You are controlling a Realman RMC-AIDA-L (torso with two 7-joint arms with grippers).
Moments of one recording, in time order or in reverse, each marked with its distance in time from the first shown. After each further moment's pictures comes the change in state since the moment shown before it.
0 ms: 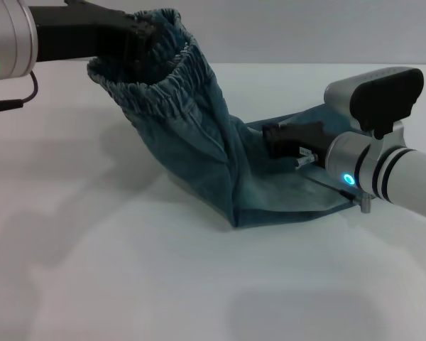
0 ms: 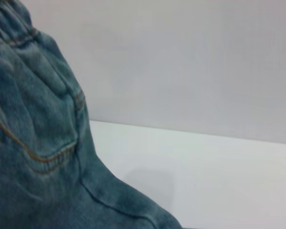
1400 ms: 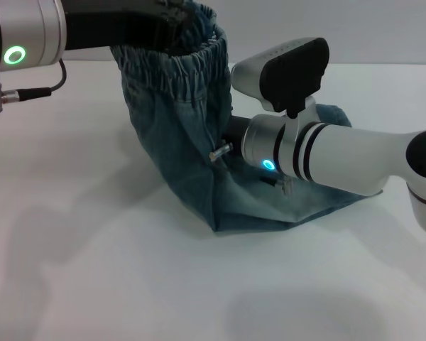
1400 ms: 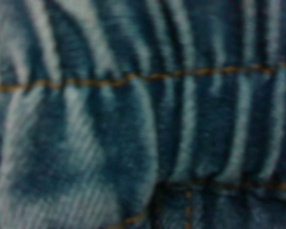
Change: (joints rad) left arm -0.029 -0.002 0.041 0.016 -0.027 0.051 0.013; right arm 0.208 0.017 -0.175 0.003 0.154 0.020 0.007
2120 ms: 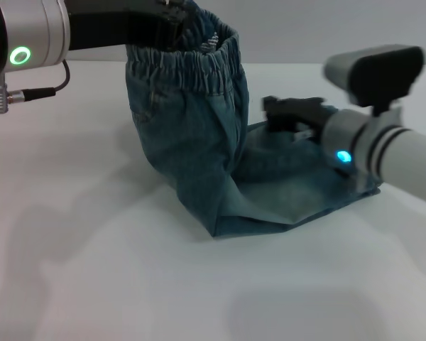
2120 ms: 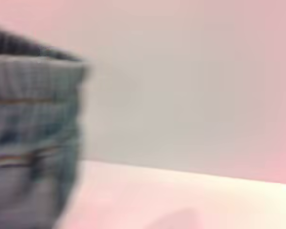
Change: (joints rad) left arm 0.002 -0.001 0.011 0.025 -0.001 0.034 0.003; right arm -0.180 -0.016 0.191 -0.018 -0.083 -0.105 -0.031
